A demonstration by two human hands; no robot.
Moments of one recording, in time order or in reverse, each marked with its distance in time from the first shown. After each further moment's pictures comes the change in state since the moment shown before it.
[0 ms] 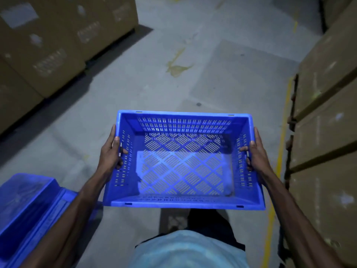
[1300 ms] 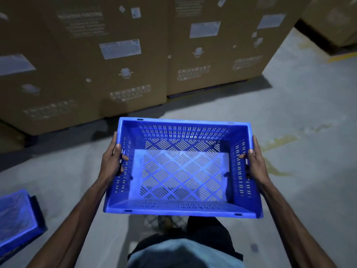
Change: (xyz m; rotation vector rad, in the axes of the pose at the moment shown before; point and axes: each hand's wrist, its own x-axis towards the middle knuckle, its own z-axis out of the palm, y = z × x) left_hand 0.859 0.100 -0.101 -0.147 0.658 -0.275; right_hand 0.882 -0.469 0.669 -0.196 -0.634 -0.338
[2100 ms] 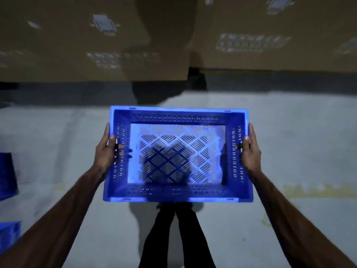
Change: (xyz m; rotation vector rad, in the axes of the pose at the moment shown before) left_hand 0.378 -0.106 0.238 -0.032 0.292 -0.484; right_hand 0.552 0.140 0.243 -0.318 -0.298 -0.001
